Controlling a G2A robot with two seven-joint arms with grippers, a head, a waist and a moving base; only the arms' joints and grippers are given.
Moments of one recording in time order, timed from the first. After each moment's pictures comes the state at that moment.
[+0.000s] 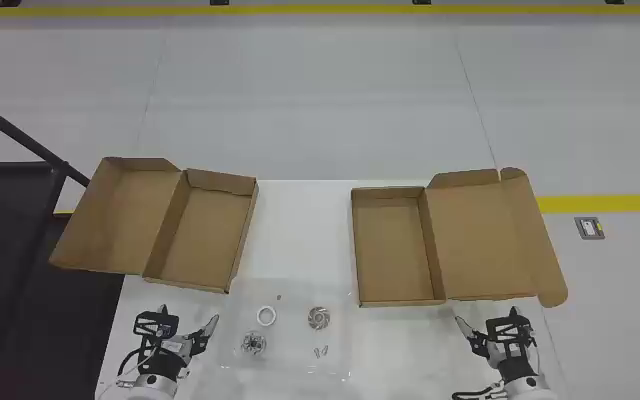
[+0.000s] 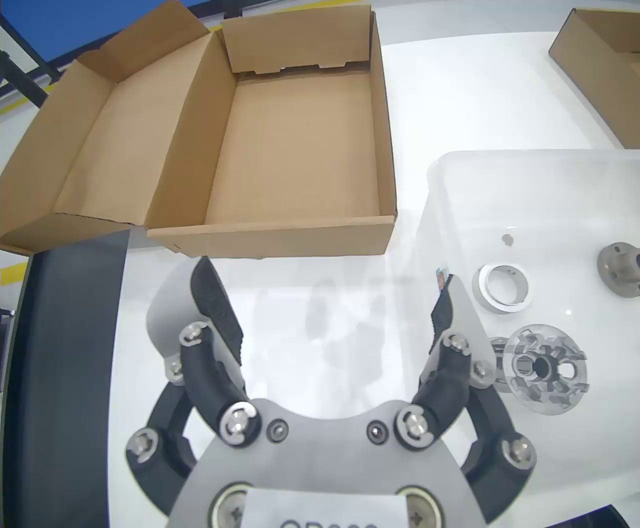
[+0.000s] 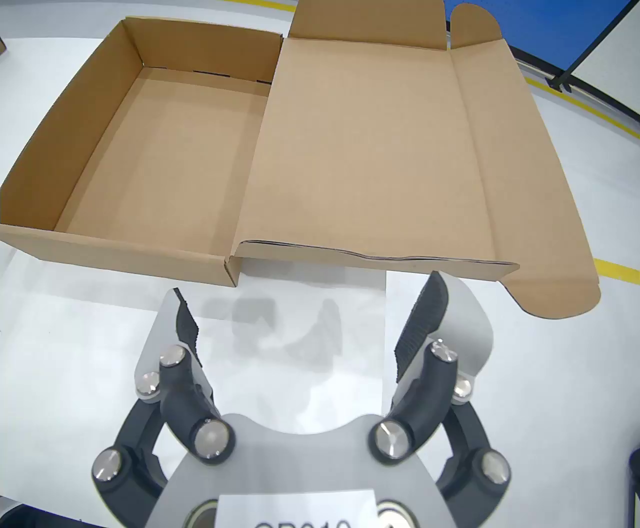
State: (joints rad) left arm 1.73 -1.15 -1.60 -1.80 1.33 0.00 0.00; right arm -1.73 -1.15 1.60 -1.80 -1.33 0.00 0.00
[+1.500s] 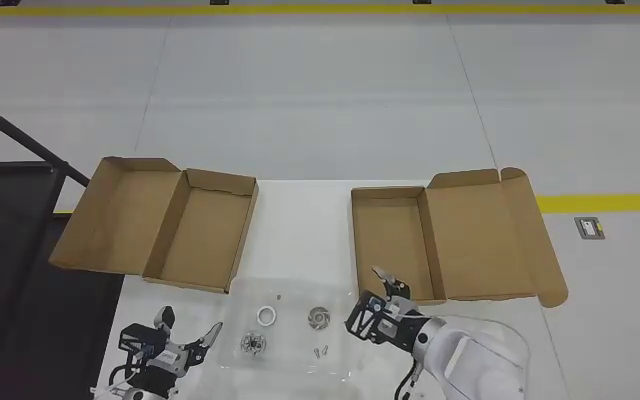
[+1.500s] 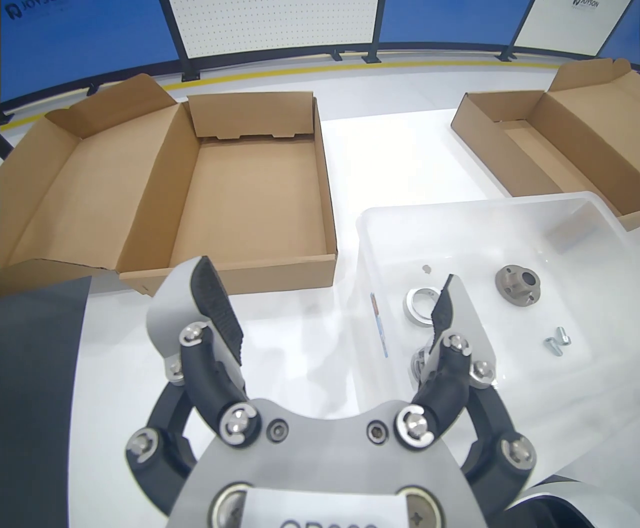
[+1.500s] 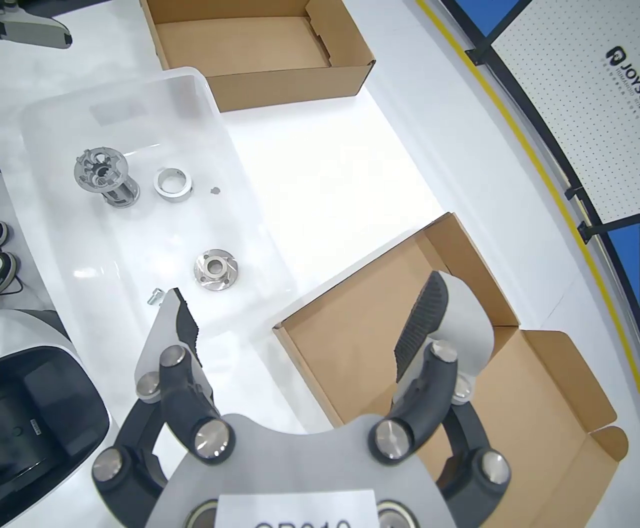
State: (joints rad) left arm 1.81 -1.15 -1.67 -1.84 1.26 -0.21 0.19; right arm -1.28 -1.16 1.18 -2.08 -1.55 -0.50 0.59
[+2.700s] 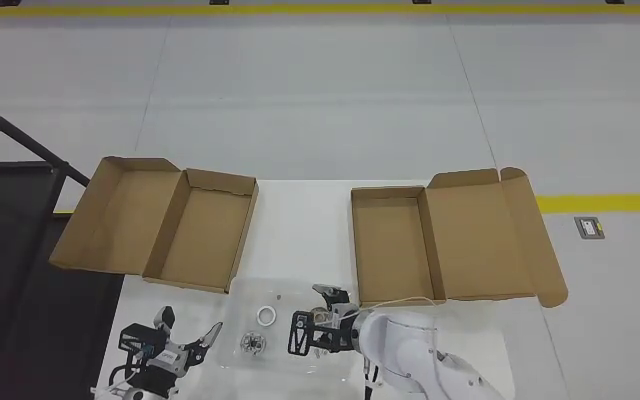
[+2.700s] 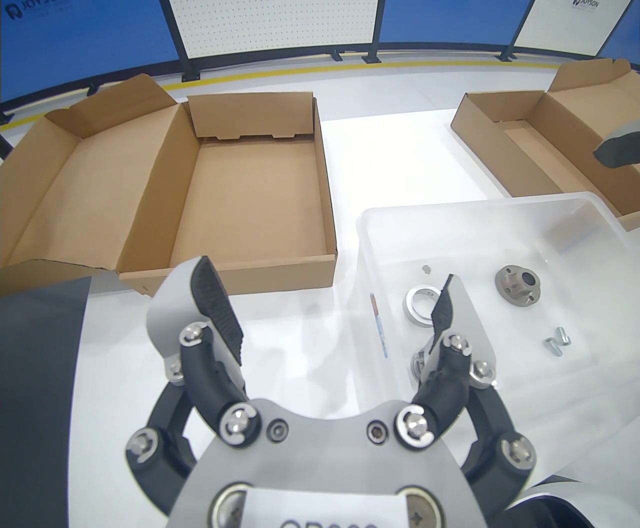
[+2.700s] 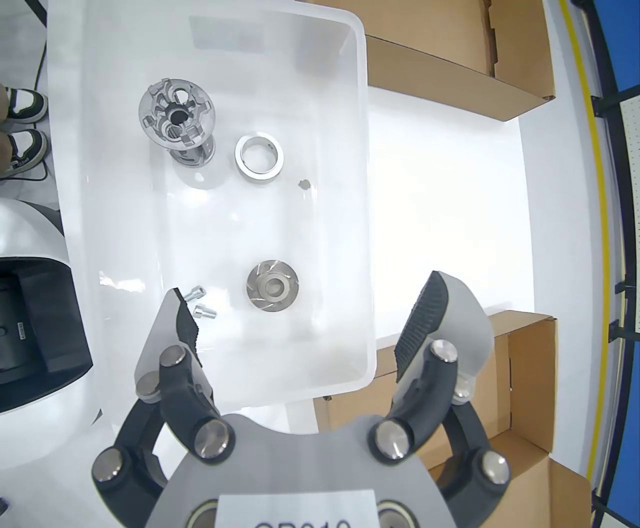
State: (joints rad) left arm 1.81 -1.15 -1.67 -1.84 1.26 -0.21 0.19; right arm -0.95 -1.24 0.81 -1.78 -1.57 -0.63 0.70
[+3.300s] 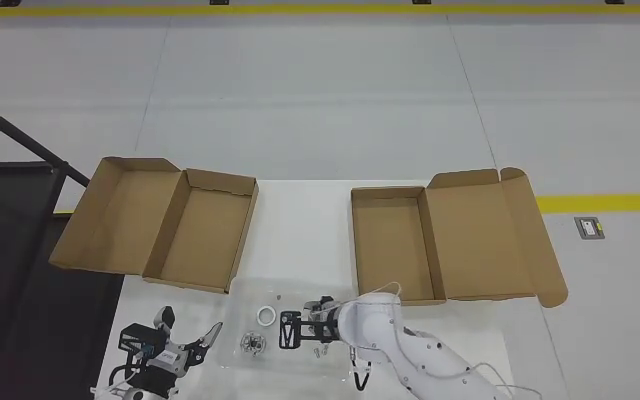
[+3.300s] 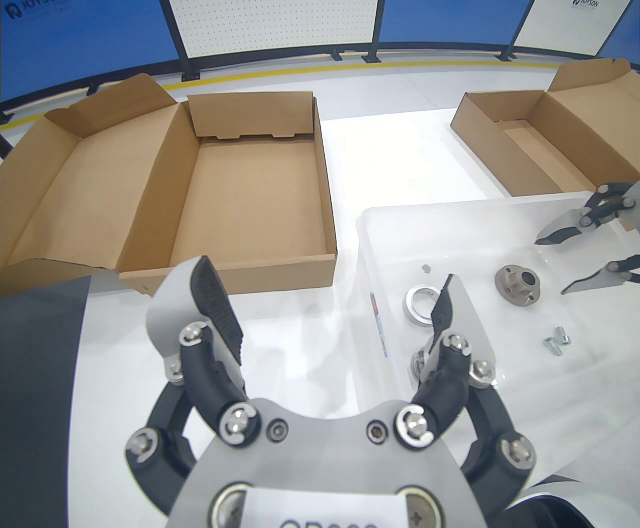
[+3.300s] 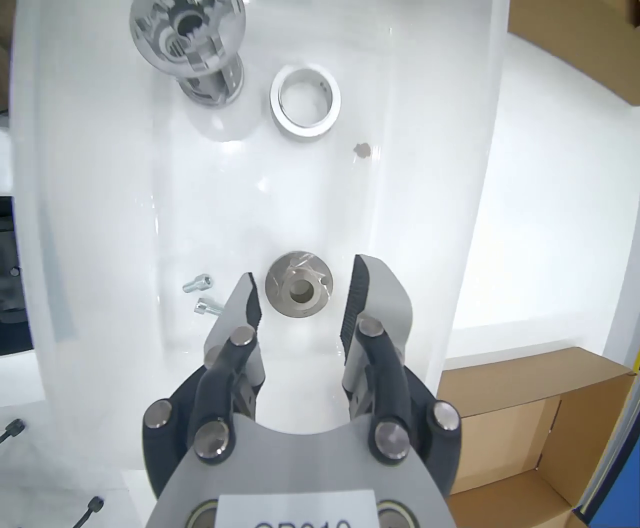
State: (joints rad) left arm 1.81 -1.15 -1.67 -1.84 1.26 -0.21 0.19; right arm -0.74 -1.34 0.64 -1.47 -1.47 -0.66 0.83
